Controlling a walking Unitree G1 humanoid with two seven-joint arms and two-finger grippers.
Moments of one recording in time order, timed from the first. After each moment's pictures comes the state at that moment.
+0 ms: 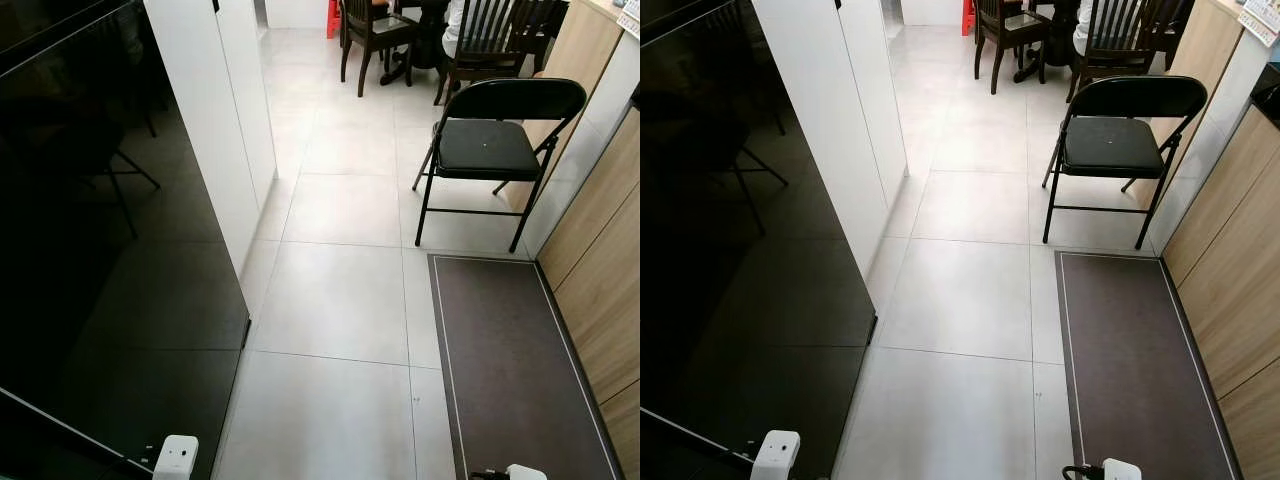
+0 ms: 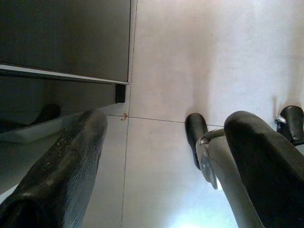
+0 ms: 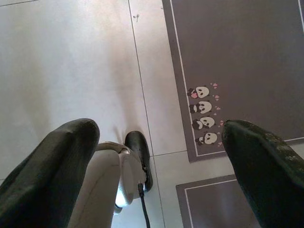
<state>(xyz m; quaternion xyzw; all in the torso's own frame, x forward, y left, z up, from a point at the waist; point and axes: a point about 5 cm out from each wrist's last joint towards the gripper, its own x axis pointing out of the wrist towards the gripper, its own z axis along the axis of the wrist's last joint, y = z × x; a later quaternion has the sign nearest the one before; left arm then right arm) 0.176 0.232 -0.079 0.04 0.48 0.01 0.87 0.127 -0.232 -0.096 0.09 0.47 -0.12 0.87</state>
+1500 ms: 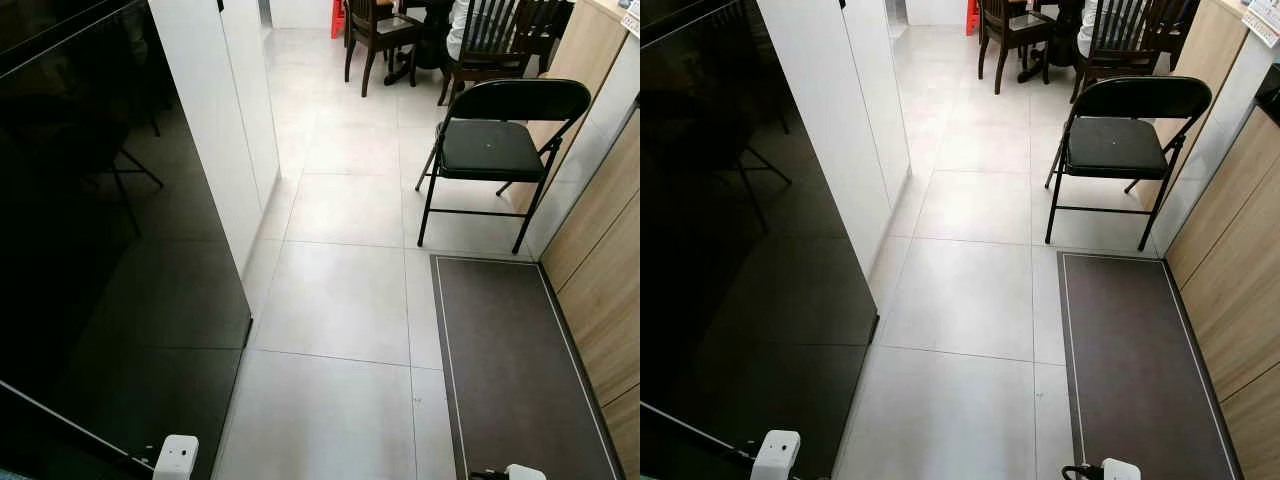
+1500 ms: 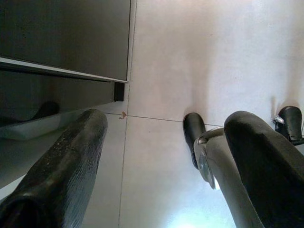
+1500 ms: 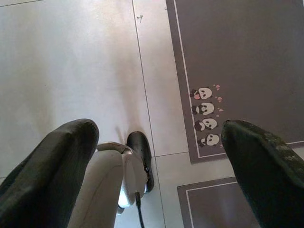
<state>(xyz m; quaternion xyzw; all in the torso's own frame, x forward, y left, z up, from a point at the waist) 0.177 0.232 -0.079 0.04 0.48 0.00 0.88 0.127 -0.231 -0.096 0.09 0.46 -0.12 0.87</state>
